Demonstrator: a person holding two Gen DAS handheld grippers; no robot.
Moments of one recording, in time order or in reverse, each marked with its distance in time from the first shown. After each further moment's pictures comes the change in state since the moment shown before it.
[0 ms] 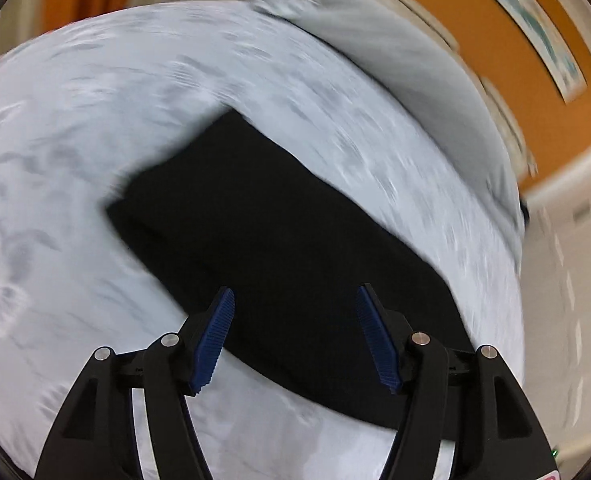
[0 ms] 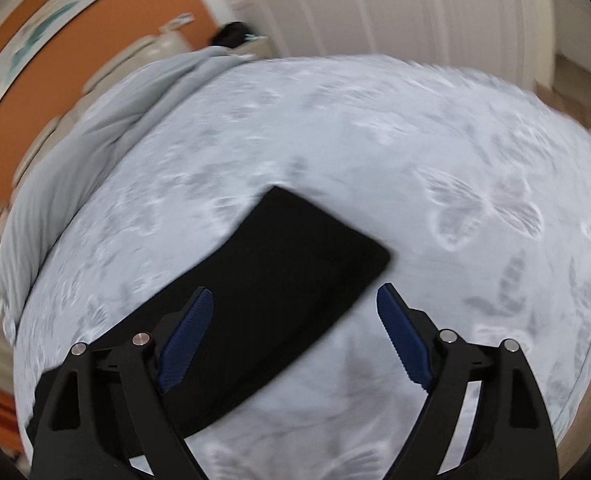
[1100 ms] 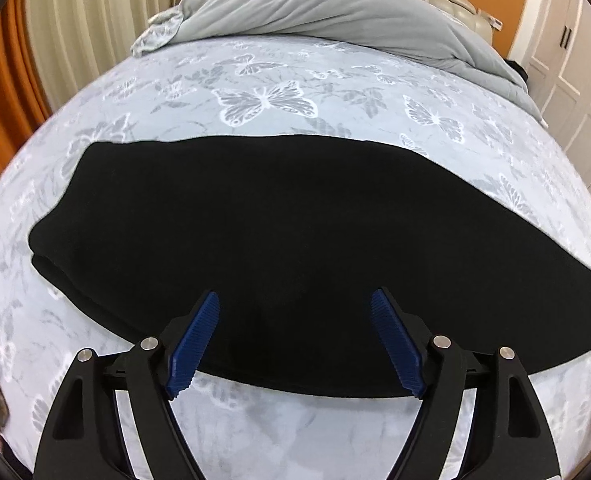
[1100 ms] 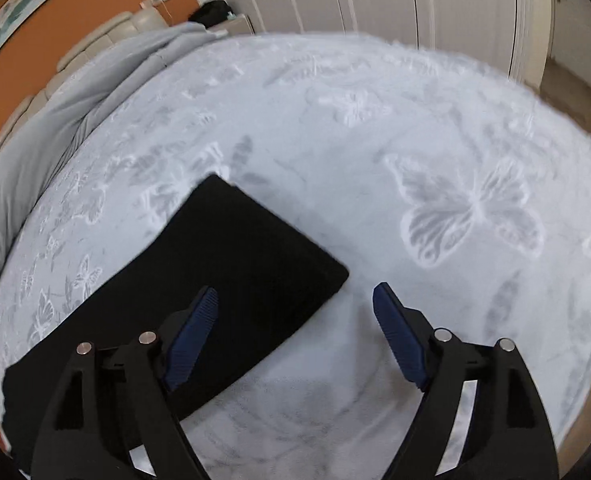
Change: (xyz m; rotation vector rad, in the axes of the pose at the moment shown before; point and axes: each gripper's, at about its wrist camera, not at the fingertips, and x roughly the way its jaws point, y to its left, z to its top) left arm 0.057 -0.112 -0.081 0.498 0.004 0.221; right arm 0.045 -0.021 0.008 -0.039 0.079 -0.089
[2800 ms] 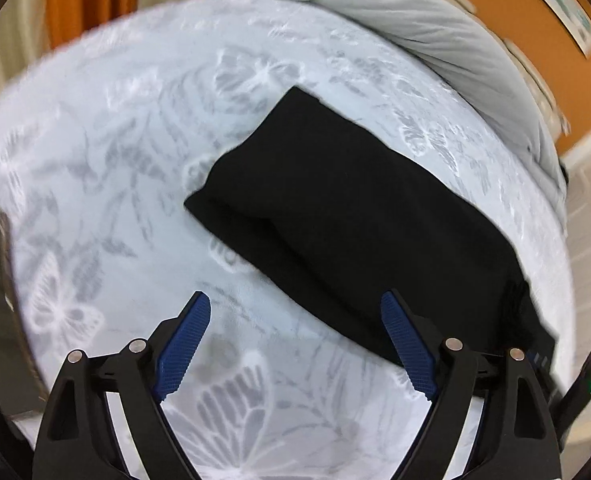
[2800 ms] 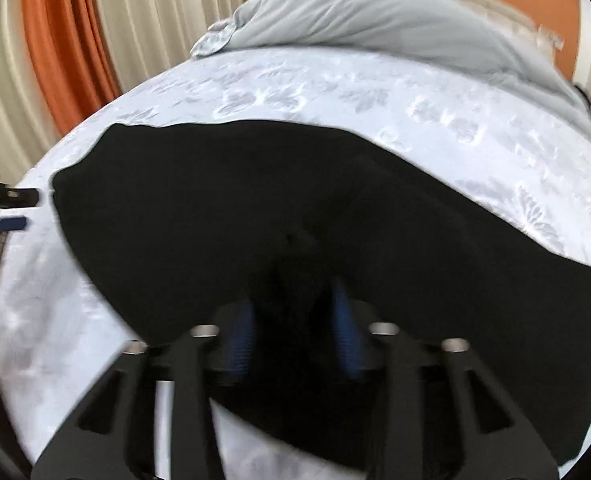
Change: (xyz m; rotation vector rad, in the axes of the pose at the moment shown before) left arm -0.016 0.215 -0.013 -0.508 0.099 -0.100; right arm -0.076 0.394 -0.291 -1.042 0.125 0.596
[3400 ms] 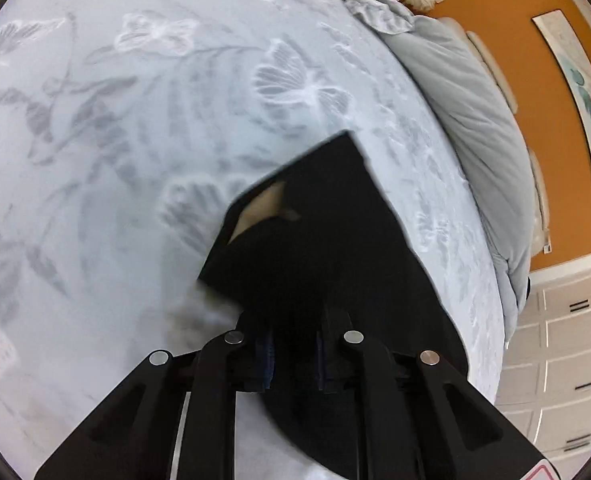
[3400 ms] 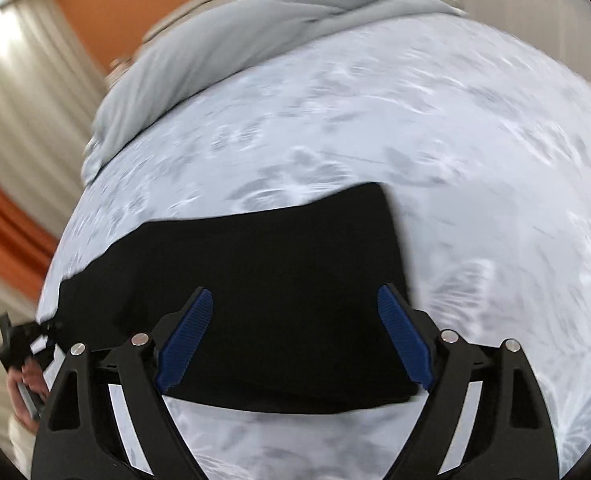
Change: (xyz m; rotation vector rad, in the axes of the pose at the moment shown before) left arm 0.035 0.015 0.037 -0.324 -0.108 -0.144; right arm -0.121 -0.197 -0.059 0.620 -0.093 -0.184
